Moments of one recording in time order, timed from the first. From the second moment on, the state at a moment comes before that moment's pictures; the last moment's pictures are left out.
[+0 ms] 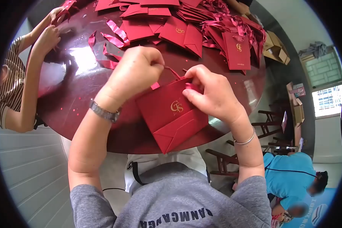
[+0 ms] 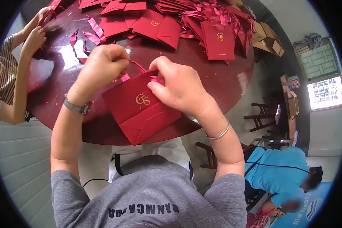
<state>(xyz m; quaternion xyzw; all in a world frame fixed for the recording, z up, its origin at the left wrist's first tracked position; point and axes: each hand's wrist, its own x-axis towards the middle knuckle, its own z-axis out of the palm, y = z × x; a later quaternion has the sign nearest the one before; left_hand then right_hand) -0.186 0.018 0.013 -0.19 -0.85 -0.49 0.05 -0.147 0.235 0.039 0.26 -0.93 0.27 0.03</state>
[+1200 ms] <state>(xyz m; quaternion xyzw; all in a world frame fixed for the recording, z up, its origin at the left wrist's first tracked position) -0.188 0.011 0.028 -0.16 -0.87 -0.47 -0.07 -0.146 0.307 0.023 0.16 -0.89 0.43 -0.04</state>
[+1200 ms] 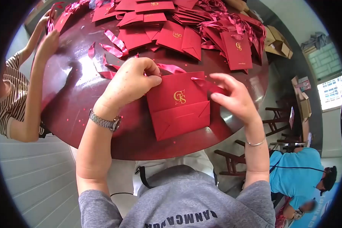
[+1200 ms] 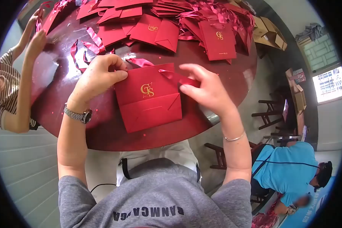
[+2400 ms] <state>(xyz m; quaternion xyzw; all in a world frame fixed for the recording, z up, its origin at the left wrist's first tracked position) -0.184 0.021 0.010 -0.18 -0.84 -0.50 -0.07 -0.157 0.232 0.025 0.35 -0.87 0.29 0.19</state>
